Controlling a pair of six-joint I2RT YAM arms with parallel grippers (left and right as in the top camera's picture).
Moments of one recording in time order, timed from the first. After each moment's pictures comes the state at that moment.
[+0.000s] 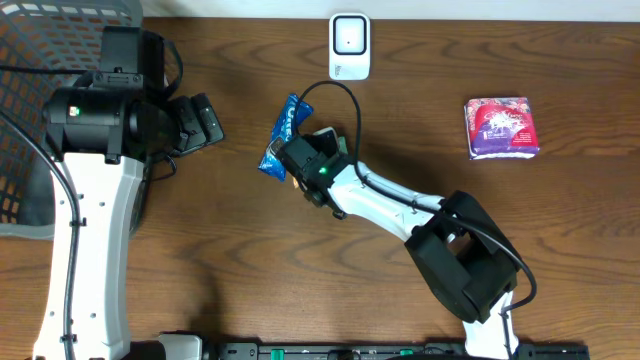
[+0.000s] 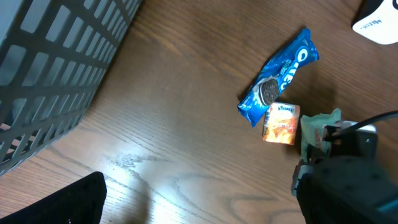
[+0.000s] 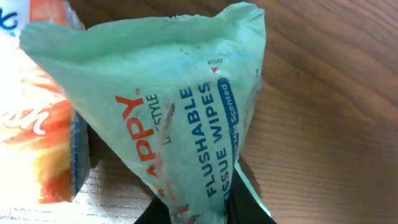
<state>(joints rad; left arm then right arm) -0.06 1.50 1.76 -1.44 -0.04 -0.46 0.79 2.07 1.40 -0.66 0.47 0.42</state>
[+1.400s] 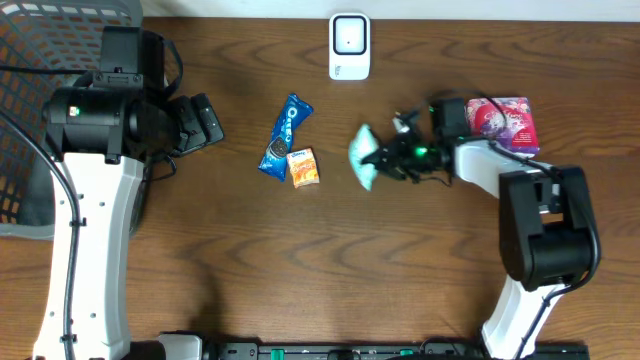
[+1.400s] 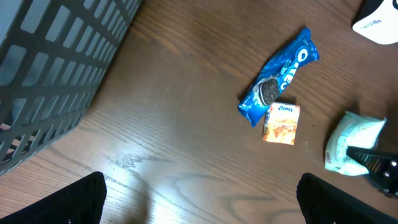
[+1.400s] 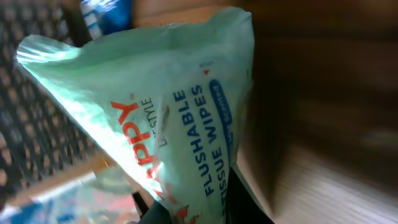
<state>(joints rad) -0.06 1.50 1.76 -1.44 -0.04 -0.46 0.14 2.01 1.08 -0.22 -0.91 0.58</state>
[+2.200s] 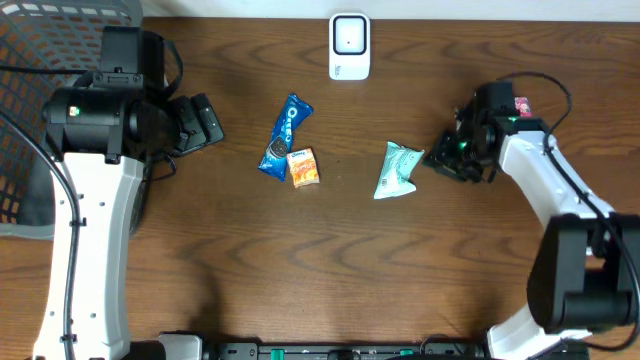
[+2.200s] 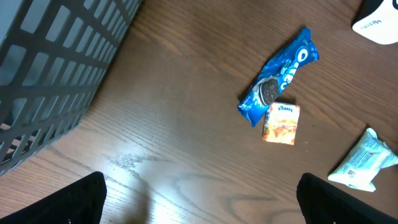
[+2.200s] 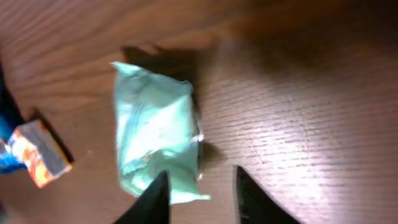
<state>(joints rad) -0.06 1.50 1.76 -1.44 -0.04 -0.46 0.05 1.78 1.20 -0.73 -0.35 0.44</state>
